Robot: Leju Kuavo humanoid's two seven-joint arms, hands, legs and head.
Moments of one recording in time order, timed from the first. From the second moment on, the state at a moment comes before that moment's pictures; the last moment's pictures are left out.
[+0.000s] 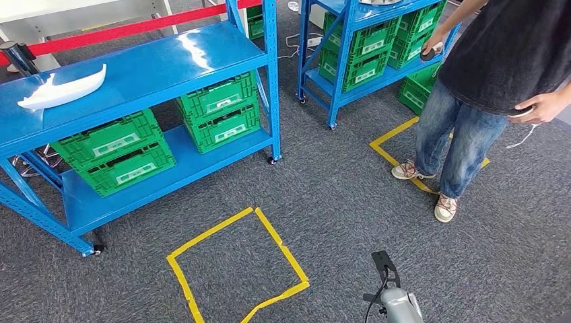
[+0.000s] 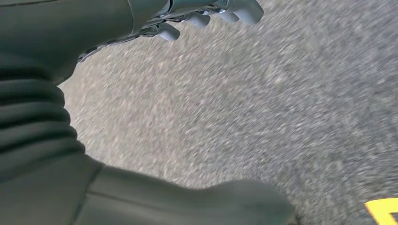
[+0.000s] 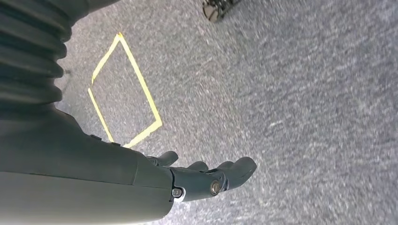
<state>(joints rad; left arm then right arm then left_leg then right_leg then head) -0.02 -0.05 0.49 -0.30 -0.66 0.13 -0.23 0.06 0.05 -0.39 -0.29 0.43 -0.06 -0.13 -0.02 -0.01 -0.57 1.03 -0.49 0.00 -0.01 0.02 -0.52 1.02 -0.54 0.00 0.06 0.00</state>
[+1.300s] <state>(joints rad) -0.53 -0.26 0.31 -0.30 -1.33 0.27 -0.68 -0.02 0.08 -0.63 -0.20 0.81 -0.06 -0.30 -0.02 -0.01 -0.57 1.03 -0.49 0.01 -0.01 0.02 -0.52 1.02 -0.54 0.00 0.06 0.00</state>
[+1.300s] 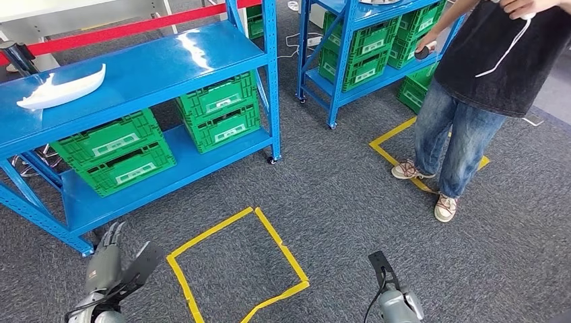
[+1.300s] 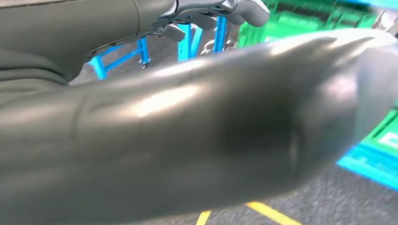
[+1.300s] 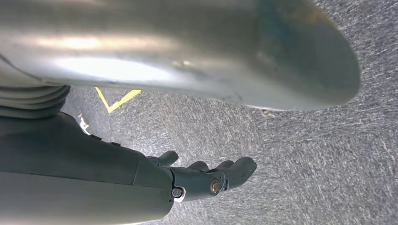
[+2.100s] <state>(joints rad) -0.79 -0.18 -0.10 -0.46 -1.28 0.34 -0.40 -0.02 0.08 -0.65 -0.19 0.85 -0.03 -0.32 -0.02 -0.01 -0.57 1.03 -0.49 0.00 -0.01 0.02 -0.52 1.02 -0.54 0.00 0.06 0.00</state>
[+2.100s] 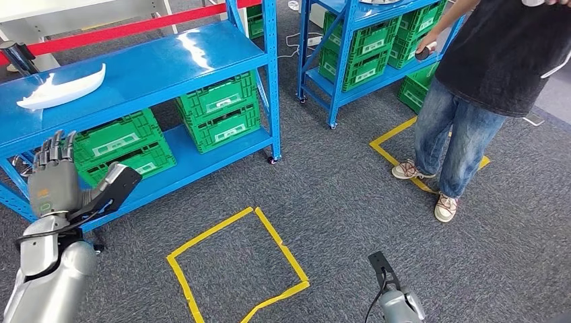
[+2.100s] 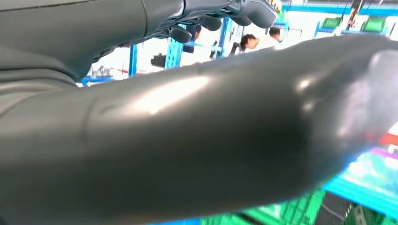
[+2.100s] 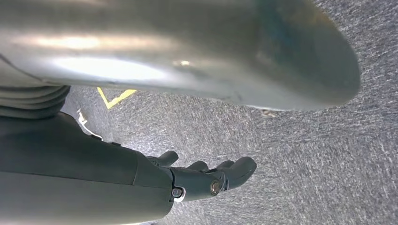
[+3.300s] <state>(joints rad) -0.83 0.03 -0.27 -0.38 -1.45 0.13 0.03 -0.04 0.10 -0.66 -0.19 0.91 0.00 -0.31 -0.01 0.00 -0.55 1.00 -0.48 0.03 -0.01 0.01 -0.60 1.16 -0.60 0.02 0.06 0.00</state>
